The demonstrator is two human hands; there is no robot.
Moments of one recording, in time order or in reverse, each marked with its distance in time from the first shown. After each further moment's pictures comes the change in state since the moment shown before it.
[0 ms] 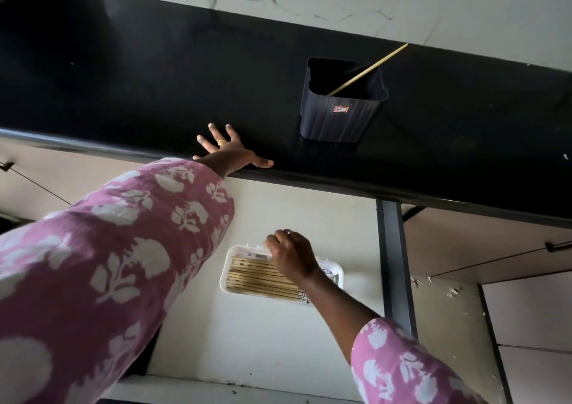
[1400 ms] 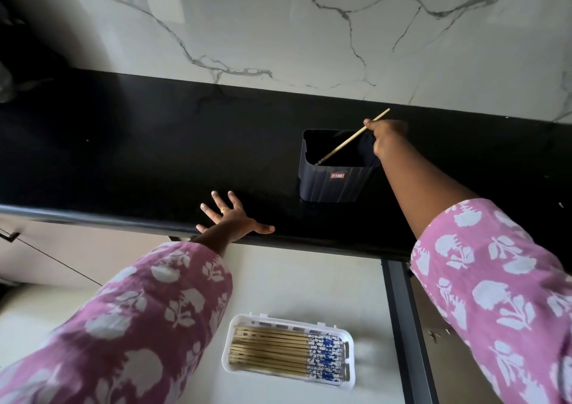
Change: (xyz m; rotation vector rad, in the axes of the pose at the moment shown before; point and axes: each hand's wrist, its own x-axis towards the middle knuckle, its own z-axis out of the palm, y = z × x) left_hand 0.000 0.003 -0.001 0.025 -0.024 -0.049; right_hand 0.214 0.233 -0.187 1.147 0.573 1.239
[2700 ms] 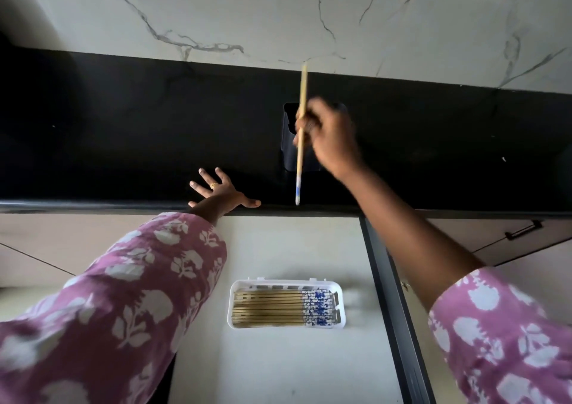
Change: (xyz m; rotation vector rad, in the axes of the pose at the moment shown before) left_hand -0.020 -0.001 -0.010 0.018 -0.016 0.067; right_hand -0.190 0.023 -0.020 -0.303 -0.390 -0.839
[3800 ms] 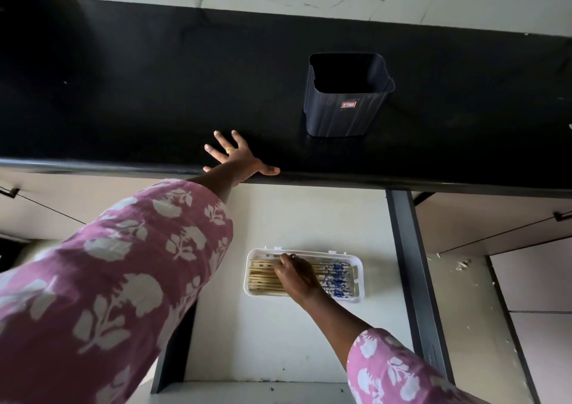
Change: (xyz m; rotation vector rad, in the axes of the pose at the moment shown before) left_hand 0.008 -0.003 0.006 -0.032 0.038 0.025; right_hand -0.250 0.137 0.148 -0.453 -0.847 0.492
